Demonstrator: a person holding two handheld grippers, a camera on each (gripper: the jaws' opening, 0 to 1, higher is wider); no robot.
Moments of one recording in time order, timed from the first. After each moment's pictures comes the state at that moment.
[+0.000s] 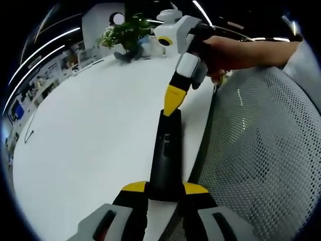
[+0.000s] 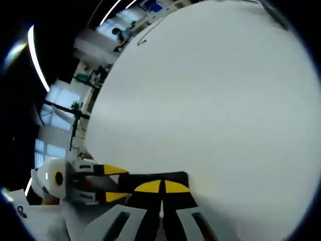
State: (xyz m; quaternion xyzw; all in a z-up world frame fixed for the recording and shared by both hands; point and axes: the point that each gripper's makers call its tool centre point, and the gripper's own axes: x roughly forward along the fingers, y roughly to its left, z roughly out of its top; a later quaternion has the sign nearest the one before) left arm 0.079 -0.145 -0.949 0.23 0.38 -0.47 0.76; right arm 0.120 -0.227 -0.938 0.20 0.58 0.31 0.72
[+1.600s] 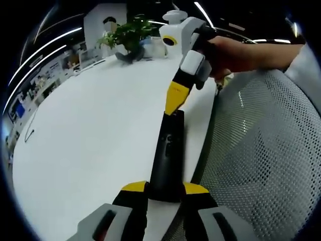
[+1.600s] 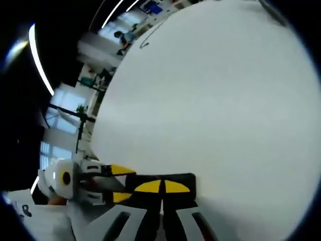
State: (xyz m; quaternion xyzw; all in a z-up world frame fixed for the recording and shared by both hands) left arm 0.083 -0.146 -0.949 0.23 0.38 -0.47 0.76; right arm 0.122 -0.222 -0.926 0.23 0.56 0.33 0.72
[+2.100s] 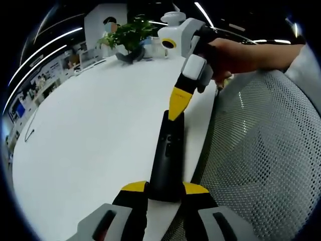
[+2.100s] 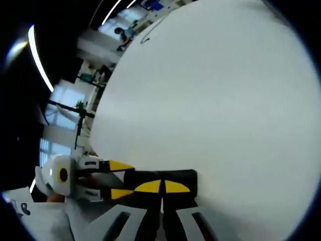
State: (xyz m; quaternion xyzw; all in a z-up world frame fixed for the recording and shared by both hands) left arm 0.083 -0.147 -0.950 0.22 0.38 -0.47 0.77; right arm 0.114 -0.219 -0.936 0.20 0.58 0.33 0.71
